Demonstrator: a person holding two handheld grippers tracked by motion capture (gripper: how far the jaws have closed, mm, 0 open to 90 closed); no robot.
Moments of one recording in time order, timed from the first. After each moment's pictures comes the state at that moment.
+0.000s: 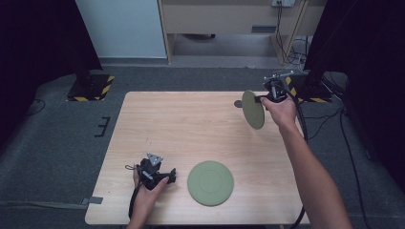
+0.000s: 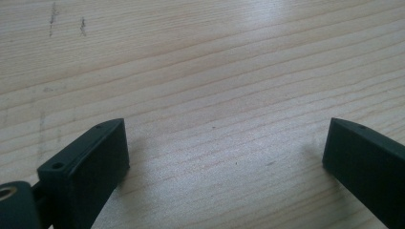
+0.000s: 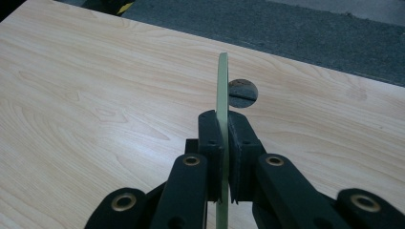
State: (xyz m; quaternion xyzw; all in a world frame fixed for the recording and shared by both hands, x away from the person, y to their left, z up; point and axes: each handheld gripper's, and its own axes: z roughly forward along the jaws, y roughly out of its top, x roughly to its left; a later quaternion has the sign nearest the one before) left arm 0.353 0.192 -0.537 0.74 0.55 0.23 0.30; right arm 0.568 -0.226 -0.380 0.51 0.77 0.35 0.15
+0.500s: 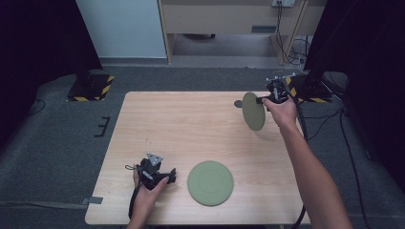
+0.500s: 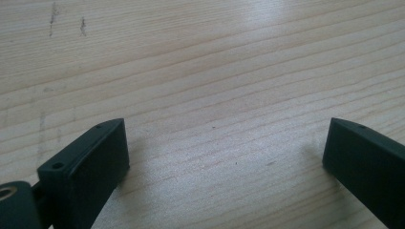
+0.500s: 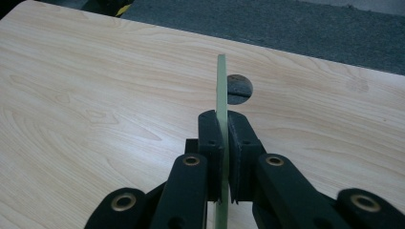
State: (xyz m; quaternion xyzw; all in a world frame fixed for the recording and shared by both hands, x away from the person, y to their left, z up) left arm 0.353 0.192 -0.537 0.74 0.55 0.23 0.30; right arm 0.575 -0.239 -0.393 0.52 0.76 0.36 0.15
